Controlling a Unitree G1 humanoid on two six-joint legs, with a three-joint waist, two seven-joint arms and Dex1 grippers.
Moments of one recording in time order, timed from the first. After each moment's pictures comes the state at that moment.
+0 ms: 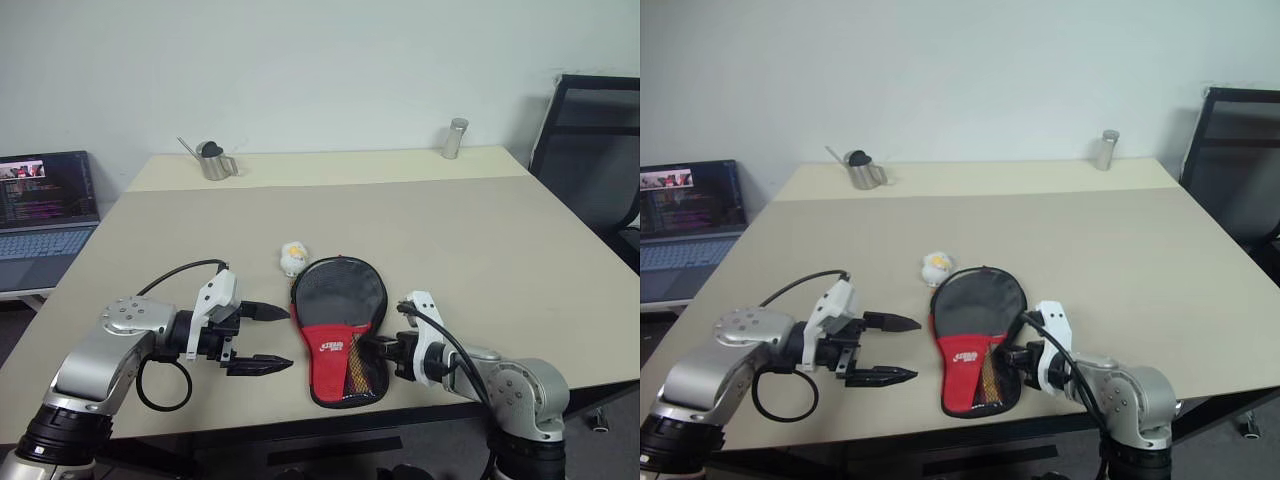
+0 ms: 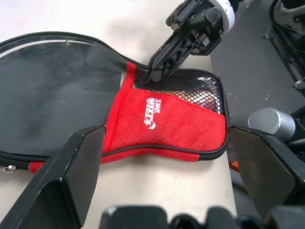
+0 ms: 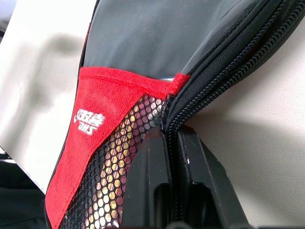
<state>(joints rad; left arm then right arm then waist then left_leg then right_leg) -0.31 0.86 0.02 -0.15 -0.48 0.45 -1.34 -0.33 -0.01 -0.12 -0.49 0.49 1.52 0.26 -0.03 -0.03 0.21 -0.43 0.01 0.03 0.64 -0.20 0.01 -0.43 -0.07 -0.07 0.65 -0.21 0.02</state>
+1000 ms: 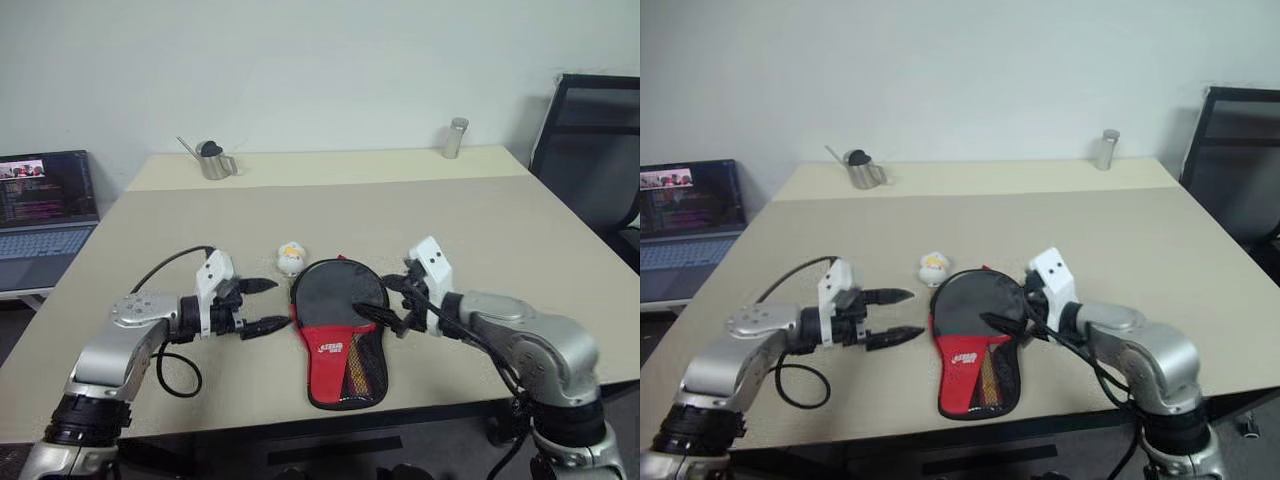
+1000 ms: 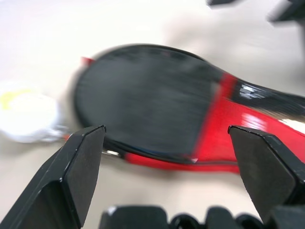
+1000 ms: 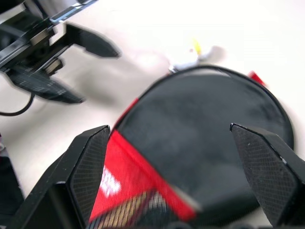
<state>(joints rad) -0.43 0.73 0.05 0.05 -0.41 0.41 -1.04 -0.55 -0.32 0.14 -0.42 0.49 1.08 0.48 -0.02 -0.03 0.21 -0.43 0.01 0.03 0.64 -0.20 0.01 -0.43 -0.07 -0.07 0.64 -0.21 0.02</state>
